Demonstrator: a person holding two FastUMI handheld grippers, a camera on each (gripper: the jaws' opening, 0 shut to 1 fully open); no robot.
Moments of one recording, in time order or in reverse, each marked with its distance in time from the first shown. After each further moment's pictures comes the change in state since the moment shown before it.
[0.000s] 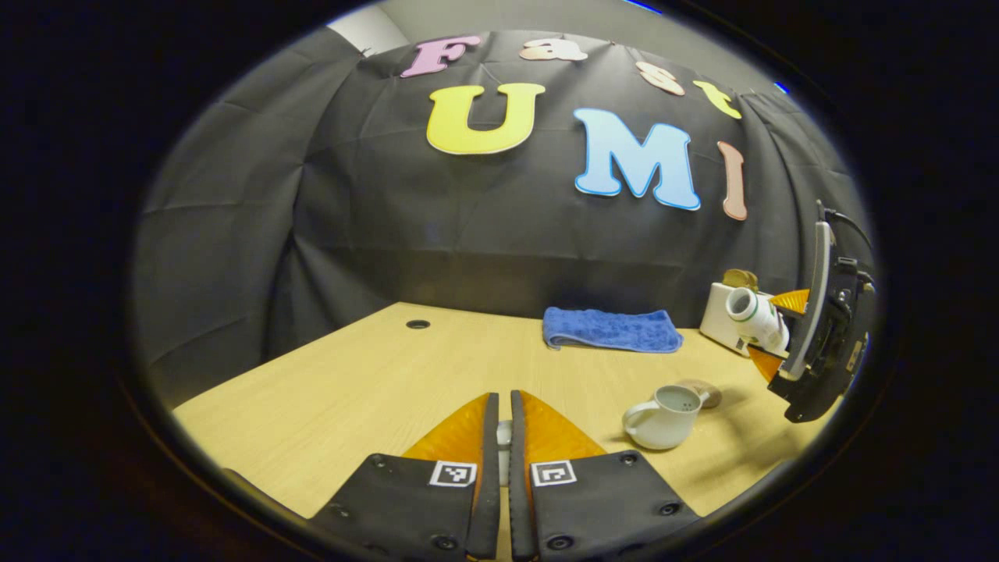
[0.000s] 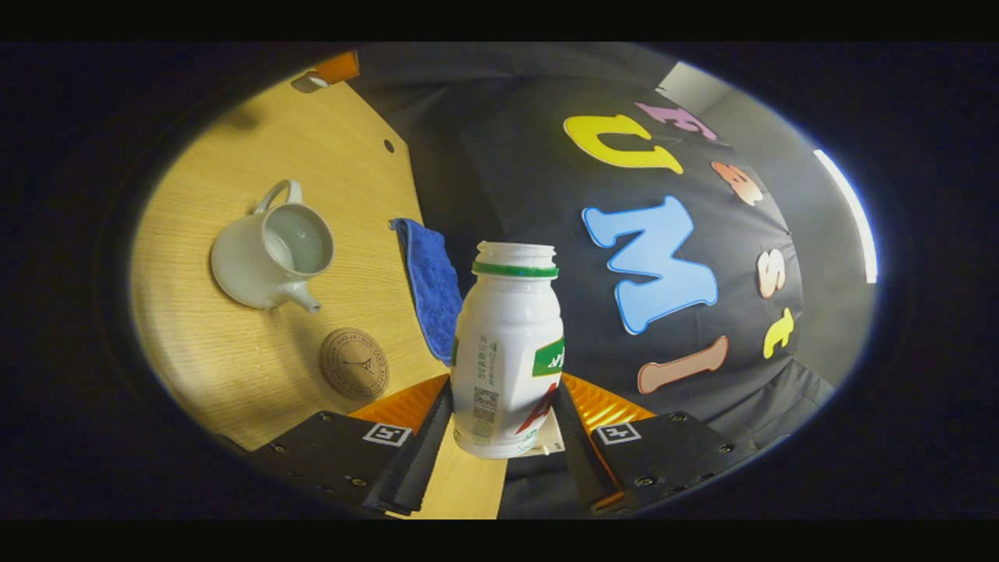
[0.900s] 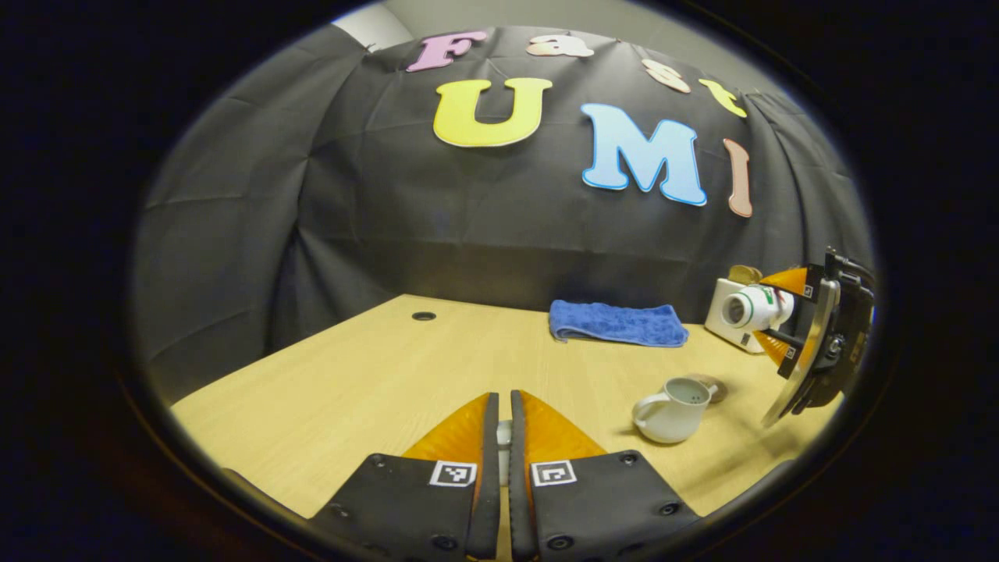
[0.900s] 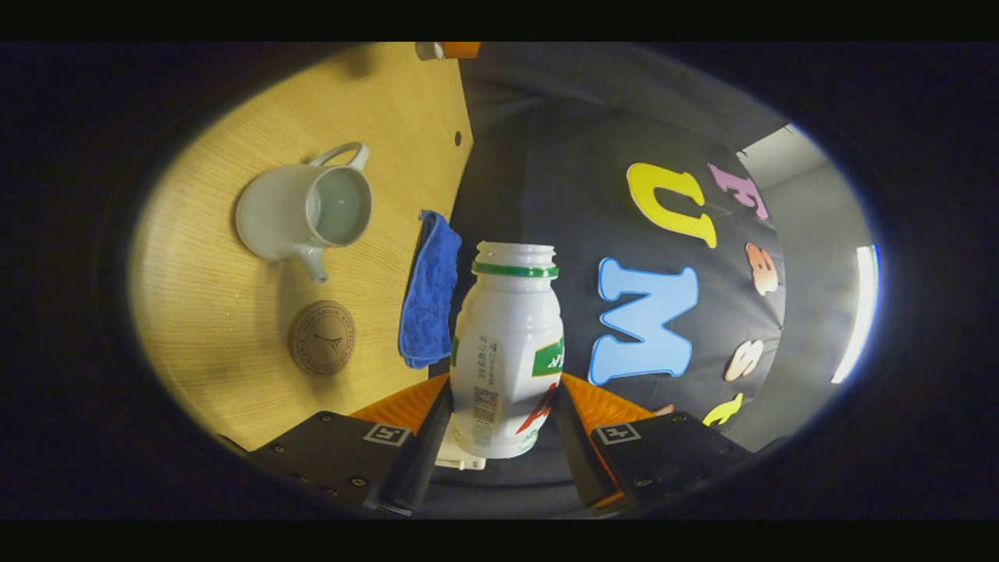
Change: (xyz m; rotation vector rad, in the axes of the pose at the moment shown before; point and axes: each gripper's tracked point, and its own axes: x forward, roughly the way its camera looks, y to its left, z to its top) left arm 0.000 0.009 -0.009 -0.007 0.023 0.005; right arm 0.007 -0.020 0.021 -0.360 -0.078 -0.047
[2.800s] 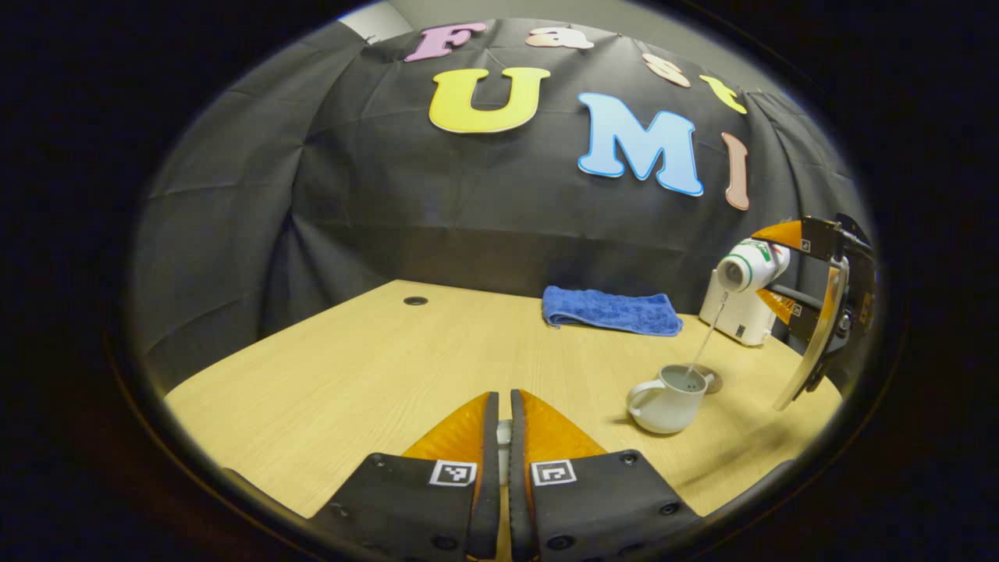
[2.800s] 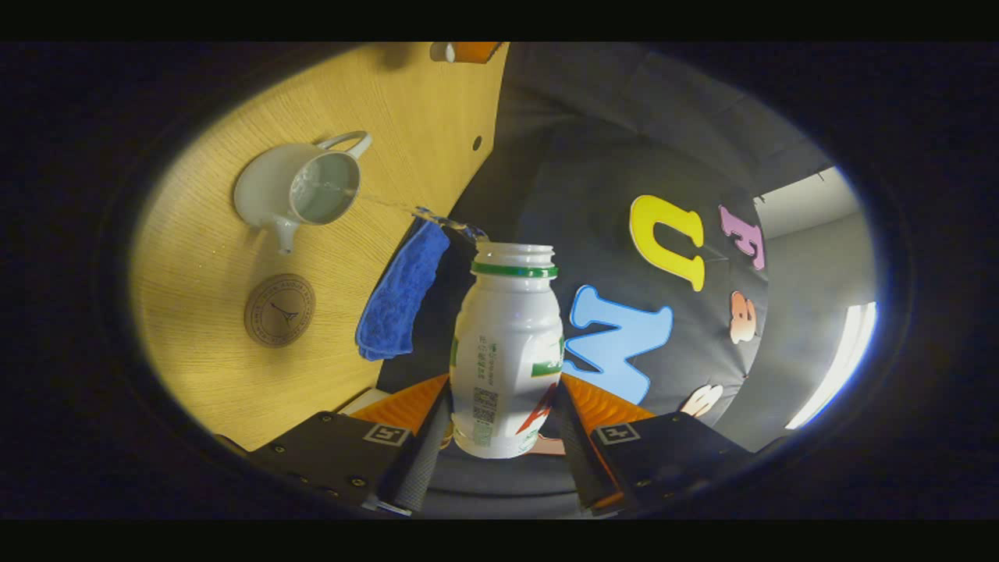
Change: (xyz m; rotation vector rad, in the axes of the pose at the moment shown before) left arm 0.004 -0.009 -0.017 -0.010 0.041 -0.024; right arm 0.006 -0.041 0.011 -0.194 -0.056 -0.057
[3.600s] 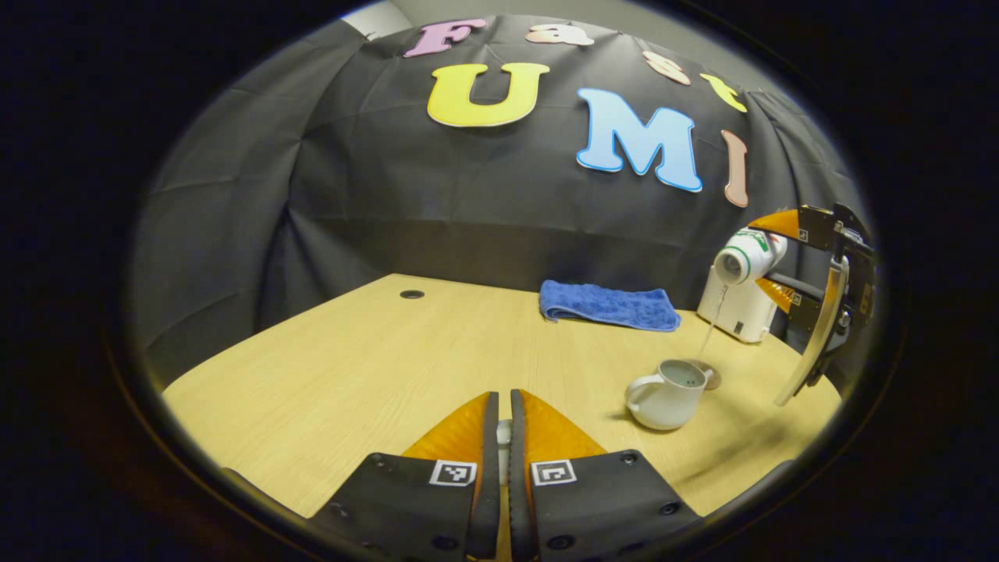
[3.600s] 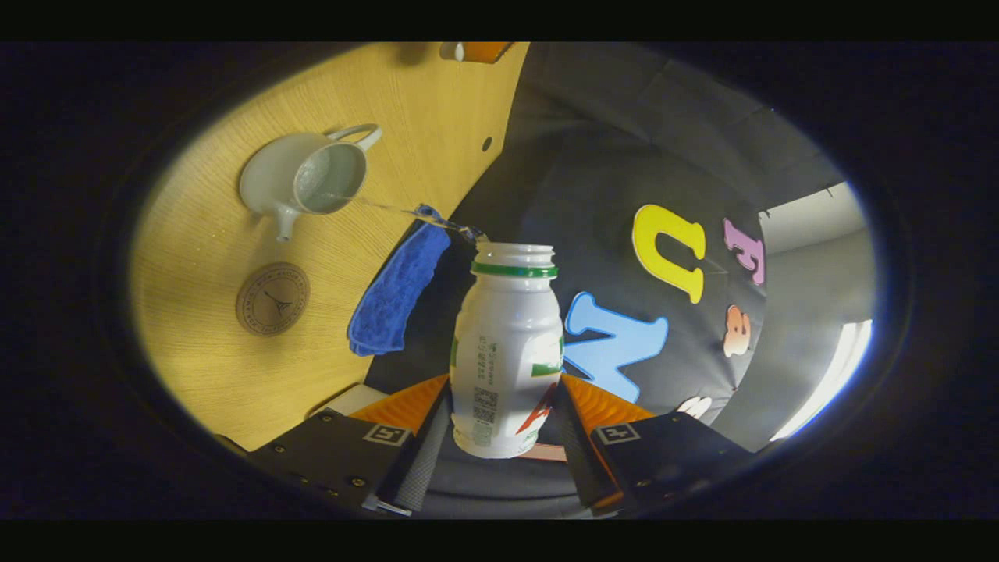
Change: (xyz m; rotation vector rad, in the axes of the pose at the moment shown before) left arm 0.004 0.000 -0.005 -0.004 0.020 -0.011; right arm 0.000 -0.006 -0.001 -0.065 -0.016 -0.007
